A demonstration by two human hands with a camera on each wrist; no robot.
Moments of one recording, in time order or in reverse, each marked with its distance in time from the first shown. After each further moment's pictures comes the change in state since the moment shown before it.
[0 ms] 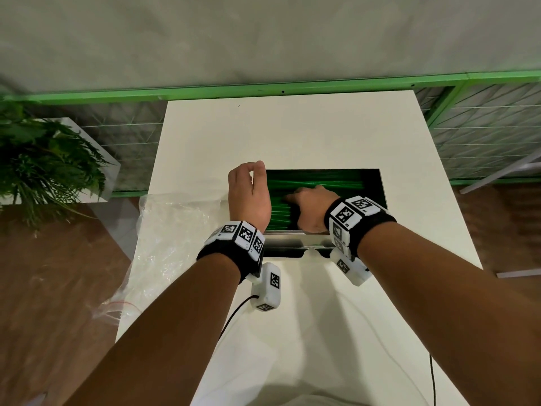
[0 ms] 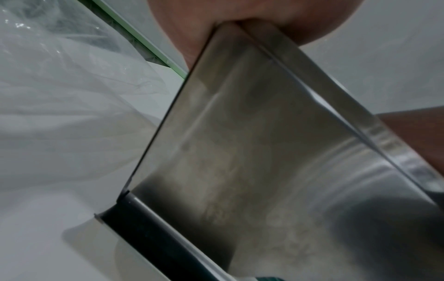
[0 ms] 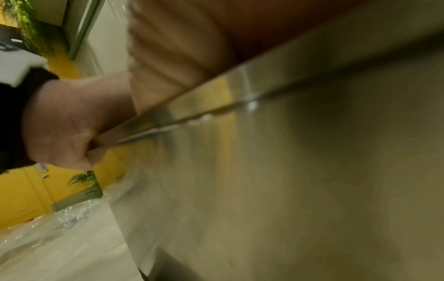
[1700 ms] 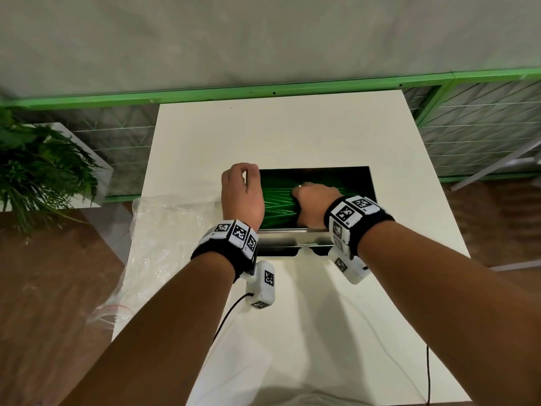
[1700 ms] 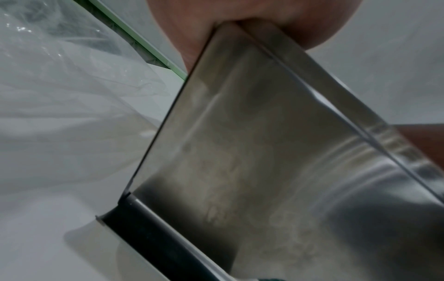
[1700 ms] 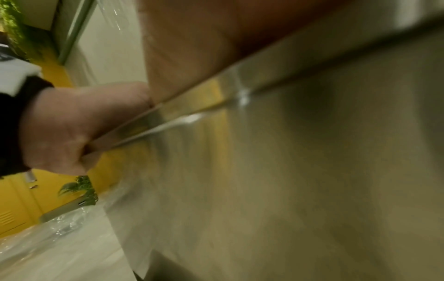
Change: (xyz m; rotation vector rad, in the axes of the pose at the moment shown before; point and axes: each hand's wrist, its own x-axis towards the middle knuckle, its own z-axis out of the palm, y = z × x) left_hand 0.003 -0.003 0.002 0.051 0.015 0.036; right_hand -0.009 0.010 -0.001 -0.046 0.111 0.040
